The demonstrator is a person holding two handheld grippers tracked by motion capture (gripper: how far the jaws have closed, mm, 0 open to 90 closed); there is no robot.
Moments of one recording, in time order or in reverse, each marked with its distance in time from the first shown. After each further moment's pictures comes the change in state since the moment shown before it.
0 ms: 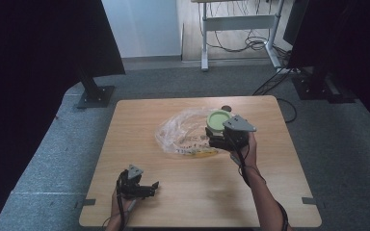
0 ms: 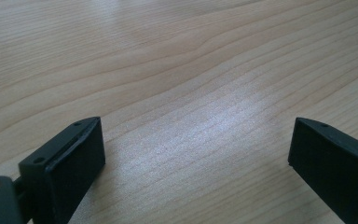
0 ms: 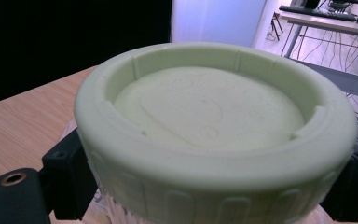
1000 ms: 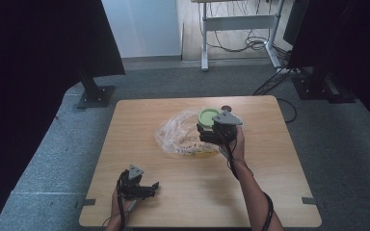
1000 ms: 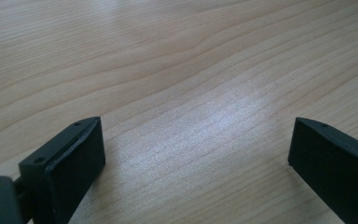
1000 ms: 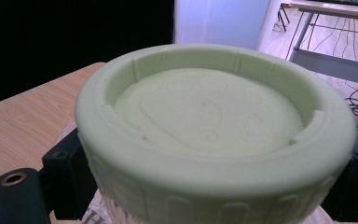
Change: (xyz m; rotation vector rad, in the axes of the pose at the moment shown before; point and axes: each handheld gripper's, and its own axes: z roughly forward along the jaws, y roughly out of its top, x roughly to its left) left arm -0.001 0.000 0.000 0.005 0.004 0.008; right arm 0.008 -0.004 0.046 0.023 0.015 0.030
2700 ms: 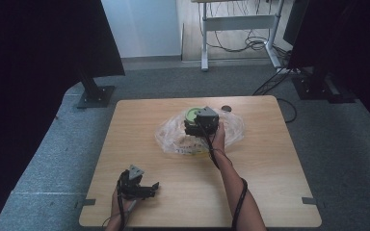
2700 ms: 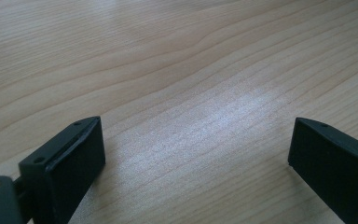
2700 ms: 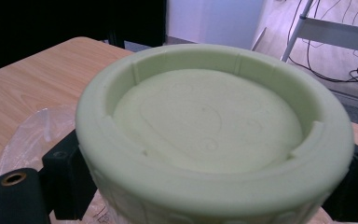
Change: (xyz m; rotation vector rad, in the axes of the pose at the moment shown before) left arm -0.001 0.000 0.000 0.009 0.000 0.010; right arm 0.015 -0.018 0.093 0.105 -0.034 0.038
